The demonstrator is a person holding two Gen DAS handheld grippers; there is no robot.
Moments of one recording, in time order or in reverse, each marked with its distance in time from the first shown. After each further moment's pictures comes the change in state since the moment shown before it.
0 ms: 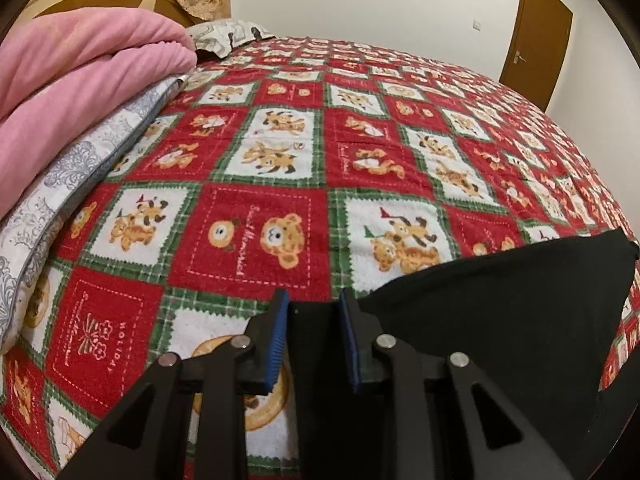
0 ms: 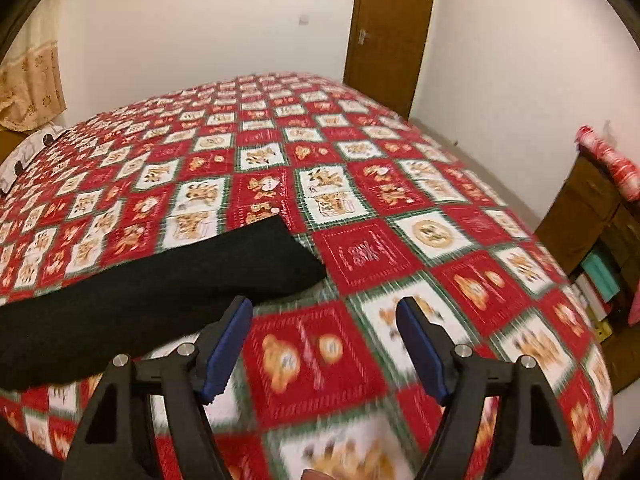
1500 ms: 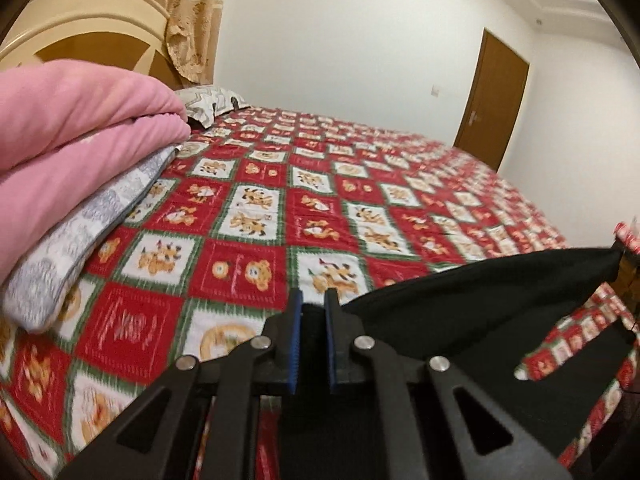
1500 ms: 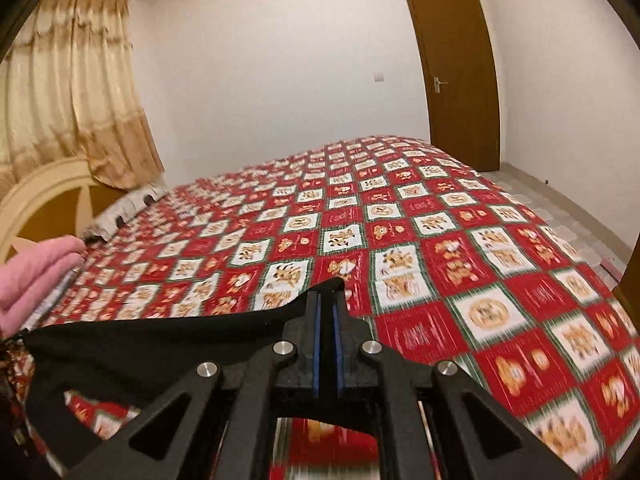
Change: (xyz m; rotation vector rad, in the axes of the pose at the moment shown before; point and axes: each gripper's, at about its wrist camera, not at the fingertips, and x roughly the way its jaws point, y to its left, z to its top) left arm -0.104 0.006 -0.033 -0.027 -0.274 -0.180; right arm -0.072 -0.068 -0.001 0.008 -0.270 0.431
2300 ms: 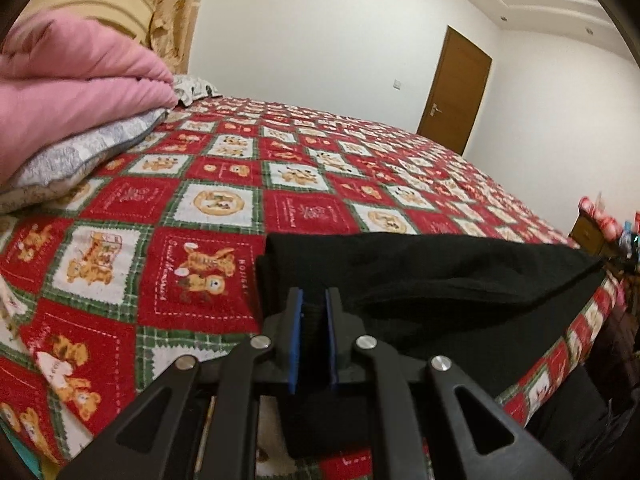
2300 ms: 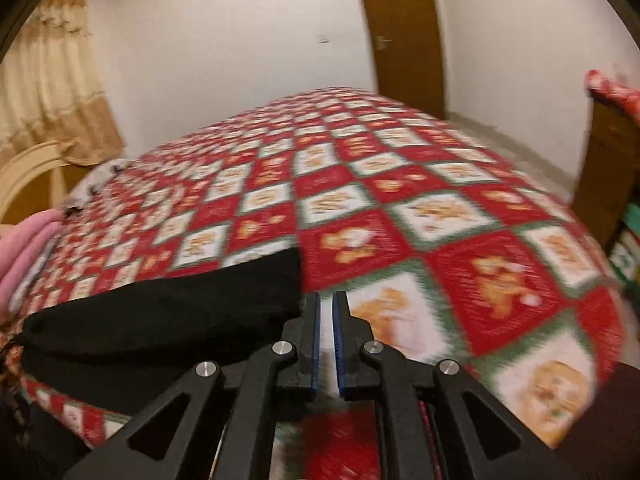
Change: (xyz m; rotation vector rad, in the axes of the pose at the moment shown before) left arm -0.059 0.002 -0.118 0.072 -0.001 -0.106; right arm -0.131 -0.051 -0.133 0.106 0.147 -0.221
